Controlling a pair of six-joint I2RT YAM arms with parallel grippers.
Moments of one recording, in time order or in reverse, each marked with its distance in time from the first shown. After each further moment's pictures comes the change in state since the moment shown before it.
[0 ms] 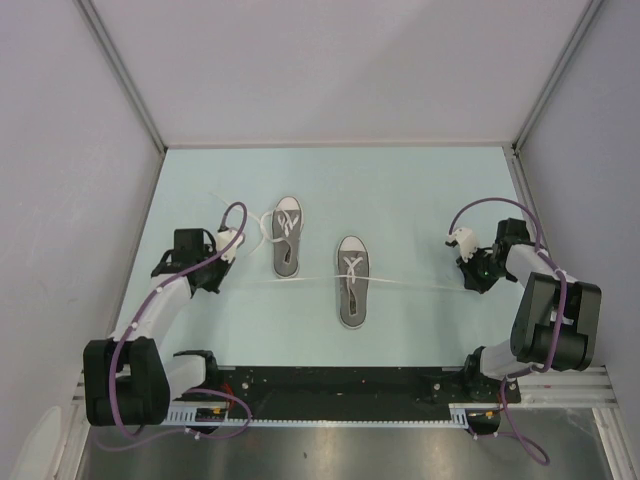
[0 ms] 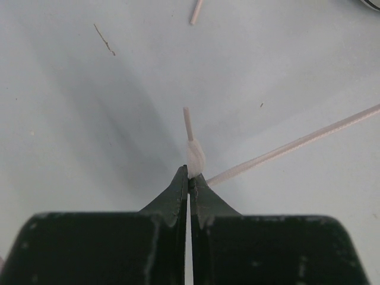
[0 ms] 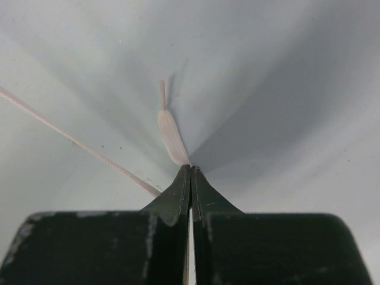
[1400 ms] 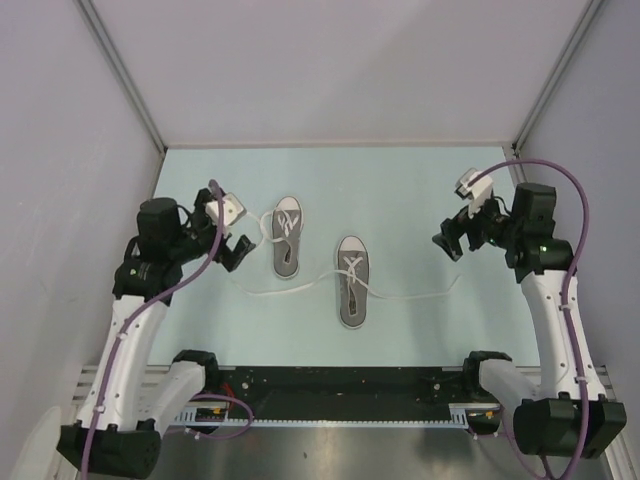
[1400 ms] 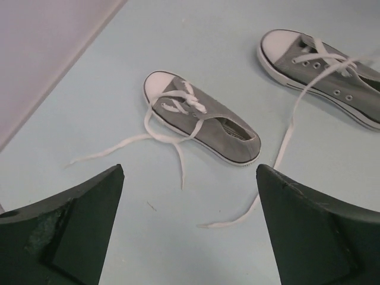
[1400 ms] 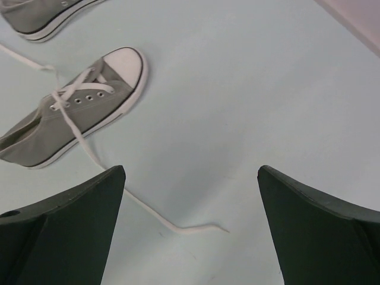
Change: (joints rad) left arm -0.119 -0.271 0.398 -0.176 0.394 0.012; right arm 0.183 -0.473 0.308 -0.071 -0.266 0.422
